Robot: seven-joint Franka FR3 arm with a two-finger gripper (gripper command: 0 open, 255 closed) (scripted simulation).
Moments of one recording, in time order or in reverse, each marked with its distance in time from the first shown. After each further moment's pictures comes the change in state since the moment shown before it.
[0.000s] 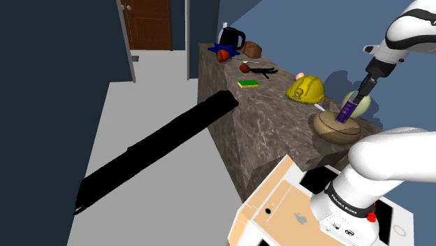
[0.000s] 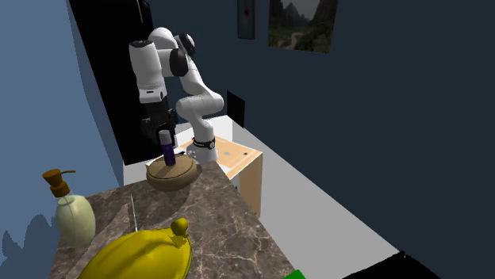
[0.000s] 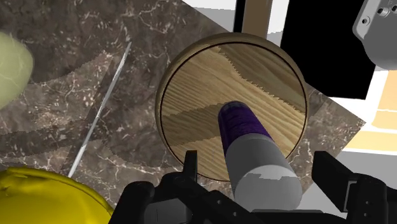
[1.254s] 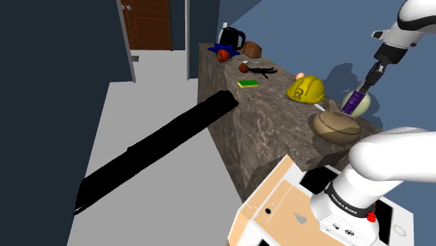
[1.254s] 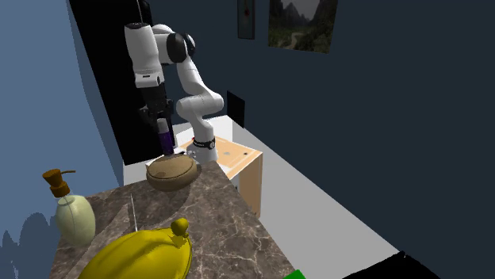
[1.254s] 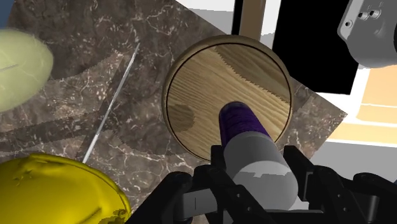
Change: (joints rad) arm 0.014 -0.002 0.049 0.117 0.042 -0.121 -0.006
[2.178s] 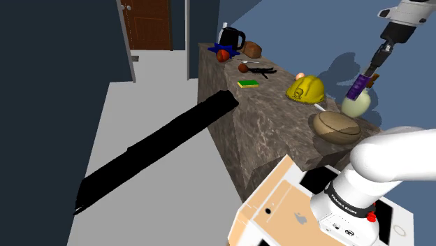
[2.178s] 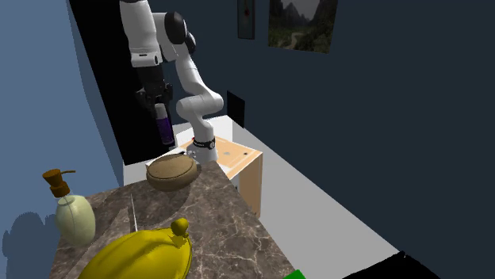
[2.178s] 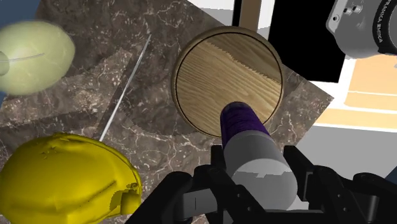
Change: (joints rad) arm 0.043 0.071 0.045 0.190 0.061 -0.122 0.002
